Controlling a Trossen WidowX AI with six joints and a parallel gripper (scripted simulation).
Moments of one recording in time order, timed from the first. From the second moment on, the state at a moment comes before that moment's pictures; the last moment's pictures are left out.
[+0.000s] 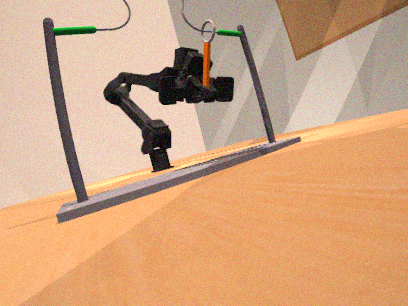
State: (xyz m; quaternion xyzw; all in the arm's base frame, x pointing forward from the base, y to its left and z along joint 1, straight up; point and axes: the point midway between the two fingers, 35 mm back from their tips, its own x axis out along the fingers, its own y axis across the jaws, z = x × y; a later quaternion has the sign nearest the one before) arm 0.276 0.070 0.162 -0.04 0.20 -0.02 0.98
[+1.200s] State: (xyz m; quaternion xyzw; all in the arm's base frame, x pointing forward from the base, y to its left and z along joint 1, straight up) arm 0.272 0.112 0.162 -0.02 0.20 -0.01 0.98
